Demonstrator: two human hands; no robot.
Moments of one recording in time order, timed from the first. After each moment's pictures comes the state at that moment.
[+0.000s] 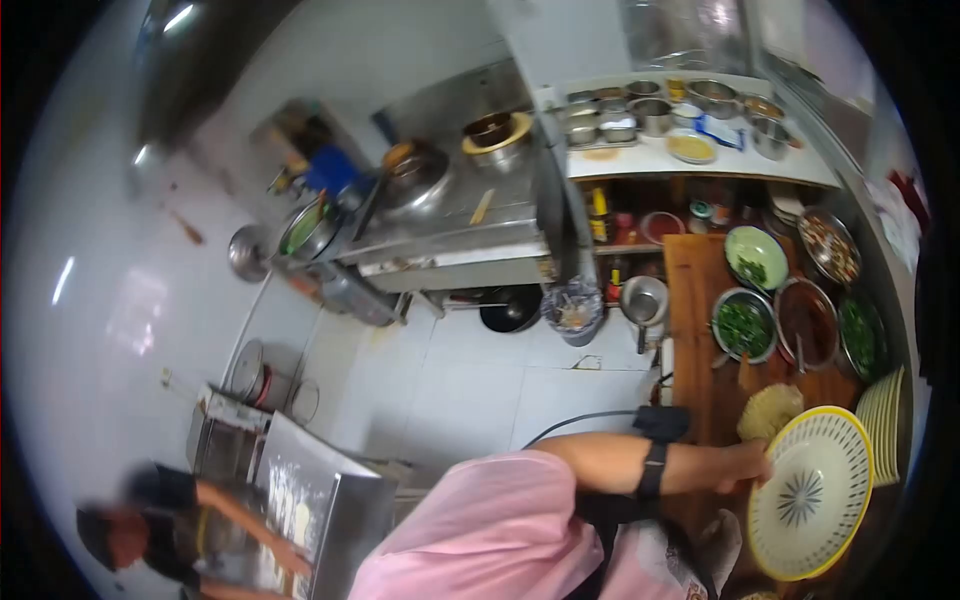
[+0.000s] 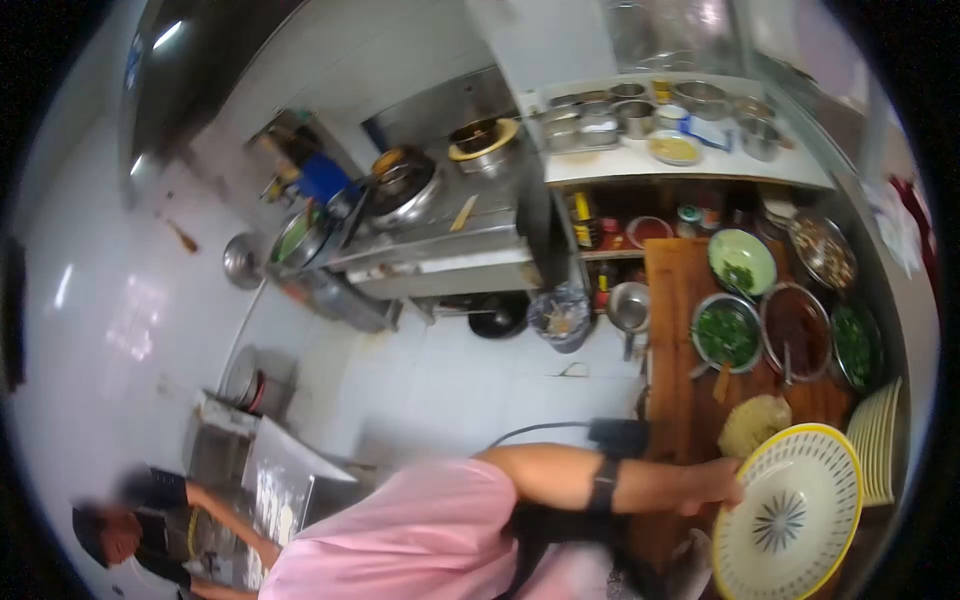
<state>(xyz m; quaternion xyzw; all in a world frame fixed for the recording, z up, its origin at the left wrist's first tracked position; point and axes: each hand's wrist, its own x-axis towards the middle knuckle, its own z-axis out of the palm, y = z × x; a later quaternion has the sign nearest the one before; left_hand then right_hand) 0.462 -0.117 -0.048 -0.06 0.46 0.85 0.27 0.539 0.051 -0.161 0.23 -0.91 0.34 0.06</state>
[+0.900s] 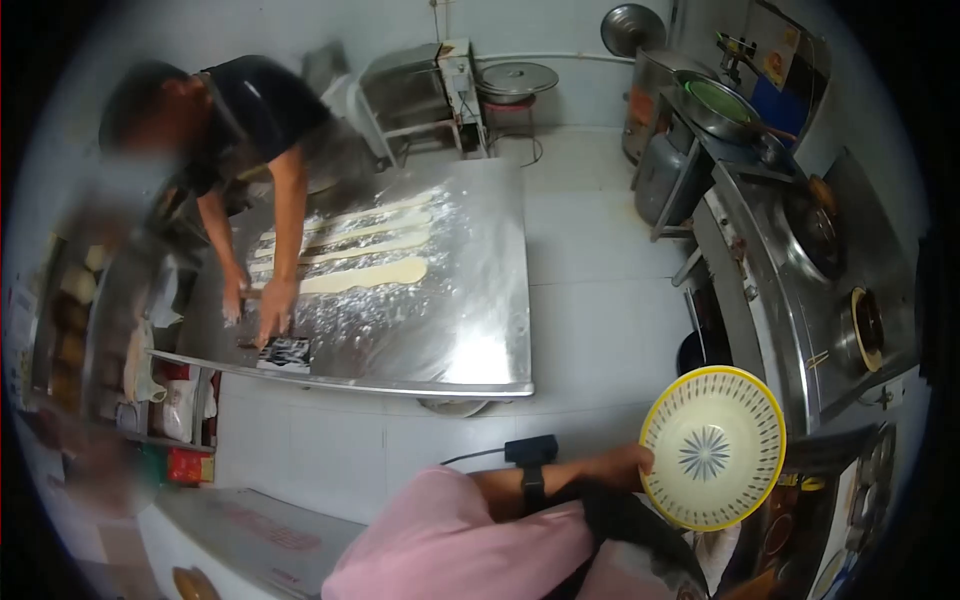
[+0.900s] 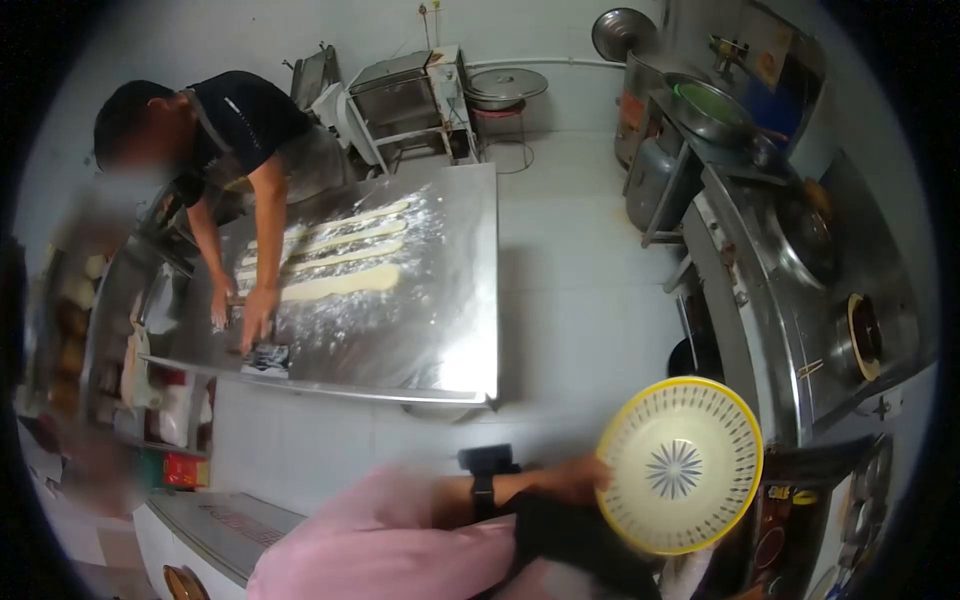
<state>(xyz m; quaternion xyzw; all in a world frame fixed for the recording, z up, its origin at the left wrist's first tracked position) 0.769 -0.412 -0.099 -0.19 0.40 0.75 -0.48 0.558 -0.396 -0.008 0.26 -0.54 0.52 -0.61</state>
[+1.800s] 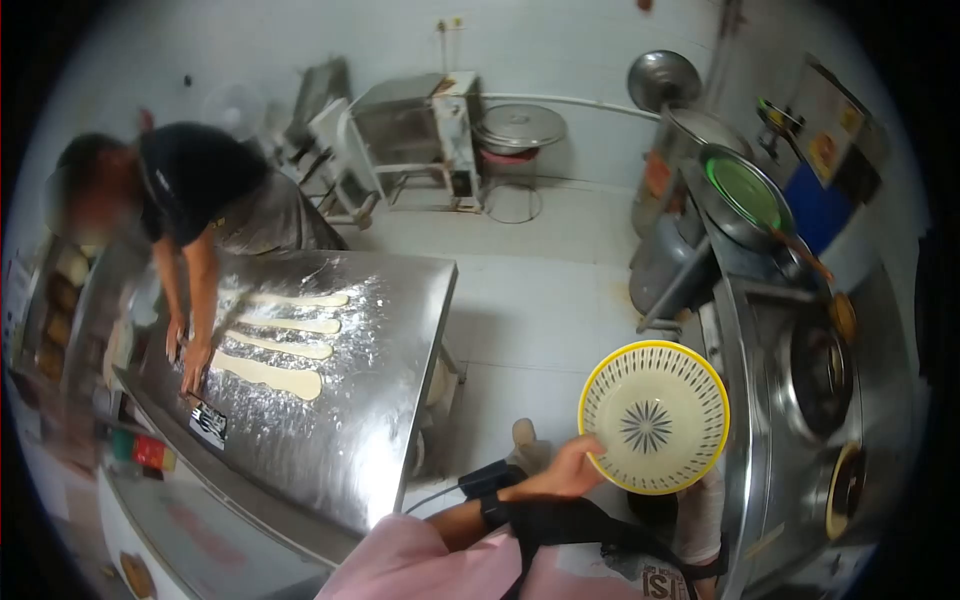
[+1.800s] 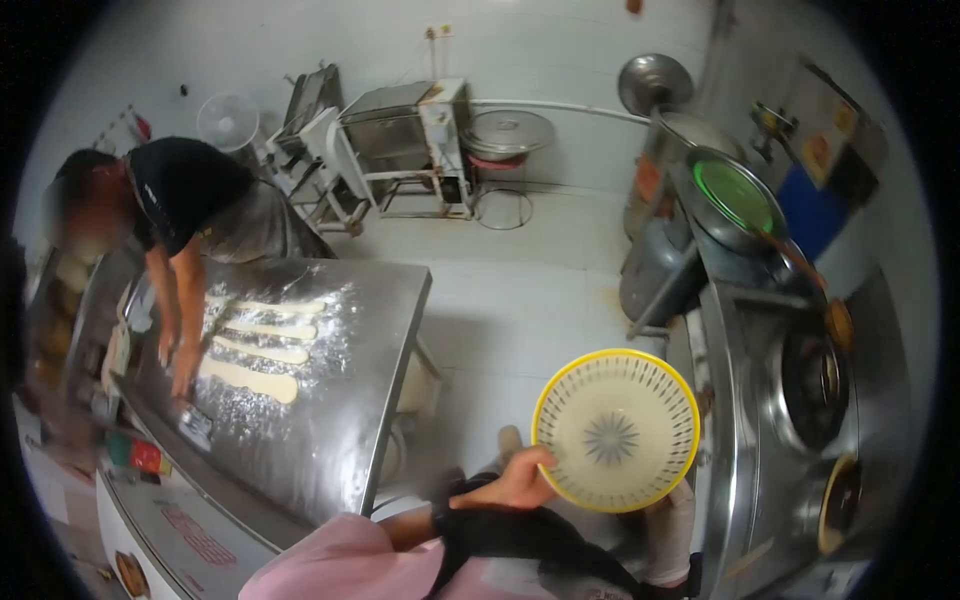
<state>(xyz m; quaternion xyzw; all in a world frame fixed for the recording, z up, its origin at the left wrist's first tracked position) 0.849 -0.741 -0.067 -0.12 -0.03 0.72 -0.68 0.680 -0.819 0.010 0.35 -0.40 0.37 -0.76</state>
